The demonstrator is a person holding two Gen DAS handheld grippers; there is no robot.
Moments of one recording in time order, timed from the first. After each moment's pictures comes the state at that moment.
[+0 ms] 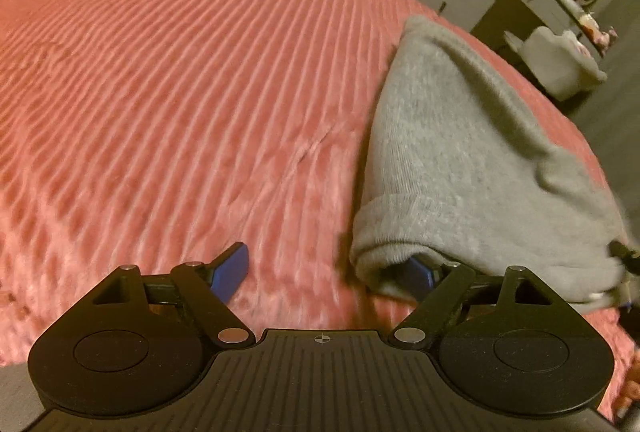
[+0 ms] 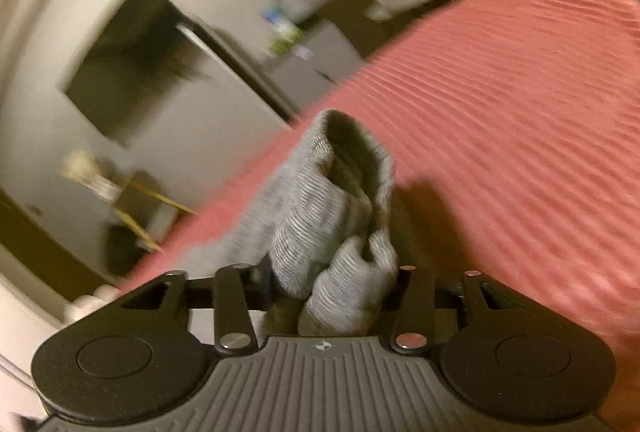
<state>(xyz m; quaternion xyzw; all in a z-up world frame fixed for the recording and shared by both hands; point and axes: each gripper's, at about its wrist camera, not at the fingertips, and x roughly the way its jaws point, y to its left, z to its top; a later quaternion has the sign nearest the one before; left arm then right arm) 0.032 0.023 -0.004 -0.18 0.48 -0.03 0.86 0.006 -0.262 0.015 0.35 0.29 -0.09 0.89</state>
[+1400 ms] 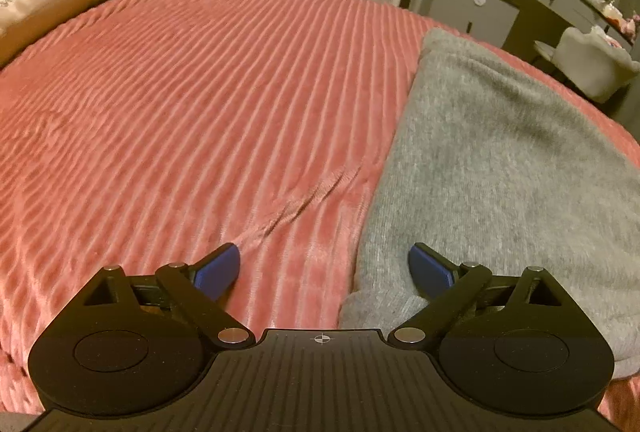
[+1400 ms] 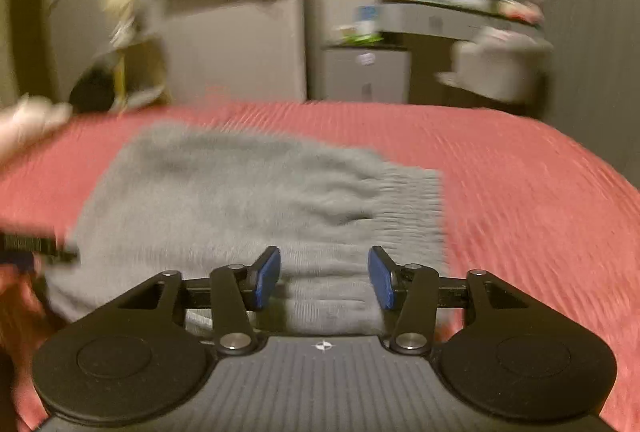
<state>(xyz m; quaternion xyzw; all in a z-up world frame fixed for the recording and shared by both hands) 0.076 -0.010 -0.017 -0.11 0.43 0.04 0.89 -0.010 -0.189 0.001 0.05 0.28 -0.06 0.96</state>
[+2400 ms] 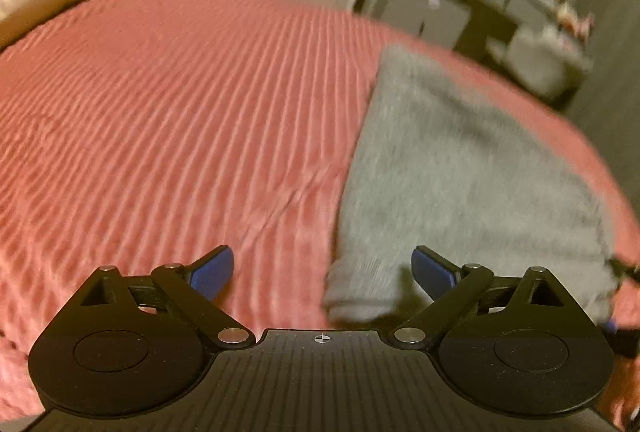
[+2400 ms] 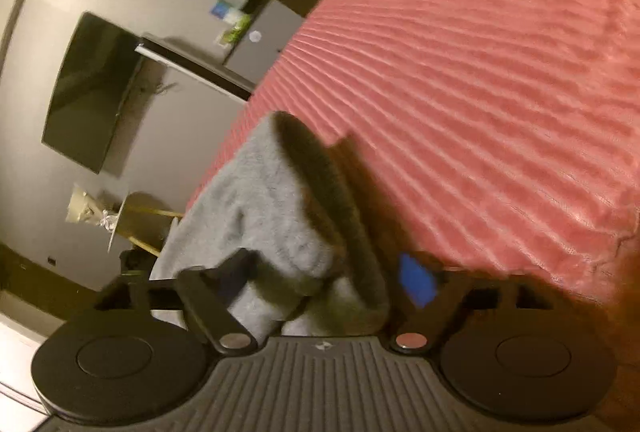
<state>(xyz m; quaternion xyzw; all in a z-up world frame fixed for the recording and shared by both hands) 0.054 0.012 0.007 -0.12 0.45 -0.04 0.88 -0.026 -0.306 -0.078 0.49 0.29 -0.07 0.82</state>
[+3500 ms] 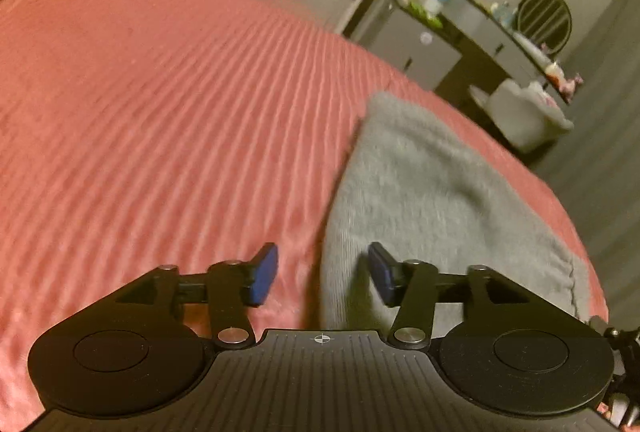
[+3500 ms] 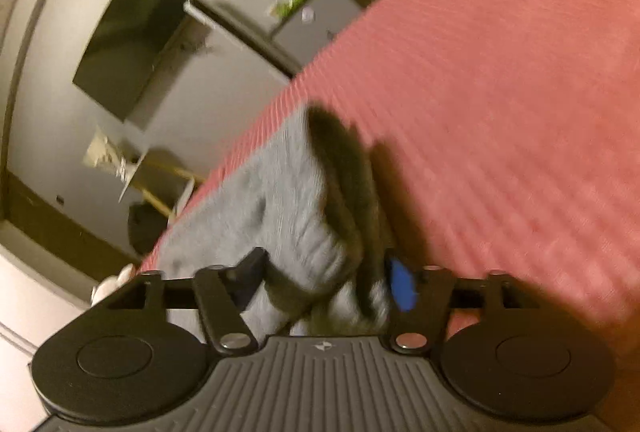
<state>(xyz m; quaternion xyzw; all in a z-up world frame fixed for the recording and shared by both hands) 0.101 0.035 -0.009 -0.22 0.39 -0.08 0.89 -0.003 -0.291 -0.052 0.40 0.28 -0.02 0.87</state>
